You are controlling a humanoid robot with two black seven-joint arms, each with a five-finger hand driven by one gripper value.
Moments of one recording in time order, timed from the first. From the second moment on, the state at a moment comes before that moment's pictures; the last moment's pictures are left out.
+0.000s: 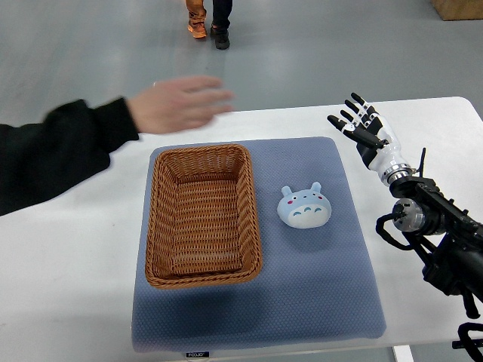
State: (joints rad) left arm -0.08 0.00 -0.11 -0.07 0.07 -0.04 -0.05; right arm 0.54 -0.12 1.04 0.76 -0.53 0.03 0.34
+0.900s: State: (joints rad) left arm -0.08 0.00 -0.11 -0.07 0.07 -0.04 -0.05; right arm 0.54 -0.13 1.04 0.76 -0.53 0.03 0.35
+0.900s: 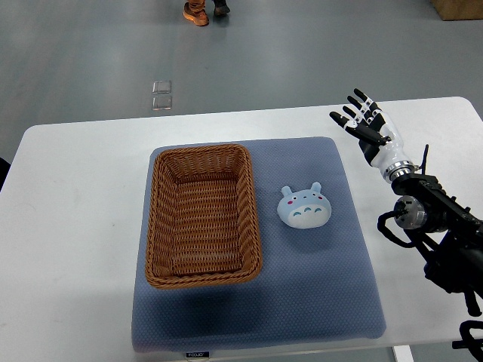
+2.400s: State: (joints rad) left arm -0.08 0.00 -0.11 -0.07 0.07 -0.04 -0.05; right arm 1.13 -0.55 0.08 1.00 -1.07 0.37 0.42
